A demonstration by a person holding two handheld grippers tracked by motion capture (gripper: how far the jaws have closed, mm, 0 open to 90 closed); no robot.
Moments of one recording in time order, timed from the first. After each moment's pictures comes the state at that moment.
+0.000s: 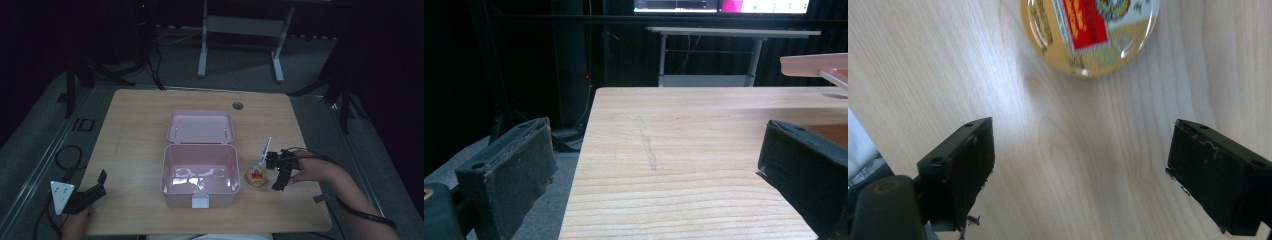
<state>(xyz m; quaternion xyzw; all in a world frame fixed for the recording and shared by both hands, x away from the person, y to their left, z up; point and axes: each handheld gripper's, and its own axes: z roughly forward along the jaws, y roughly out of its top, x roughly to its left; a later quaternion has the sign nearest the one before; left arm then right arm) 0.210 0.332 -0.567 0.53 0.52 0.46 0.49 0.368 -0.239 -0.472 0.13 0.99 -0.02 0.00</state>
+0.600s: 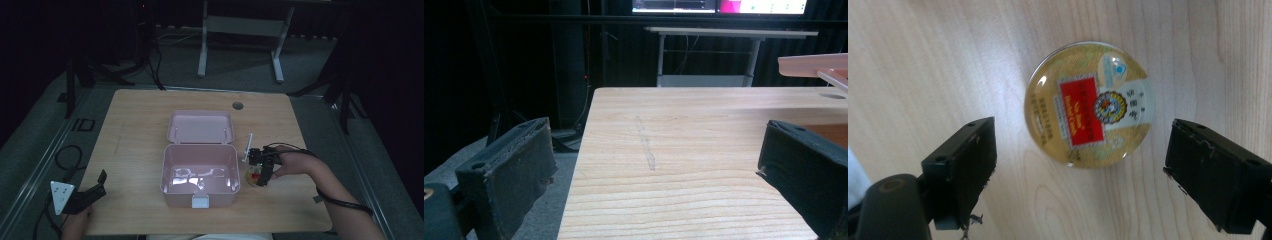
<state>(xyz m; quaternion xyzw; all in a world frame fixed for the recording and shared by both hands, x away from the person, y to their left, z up) 0.210 0.332 -0.567 0.53 0.51 0.46 0.49 0.385 -0.193 -0.483 0.10 0.99 -0.01 -0.01</state>
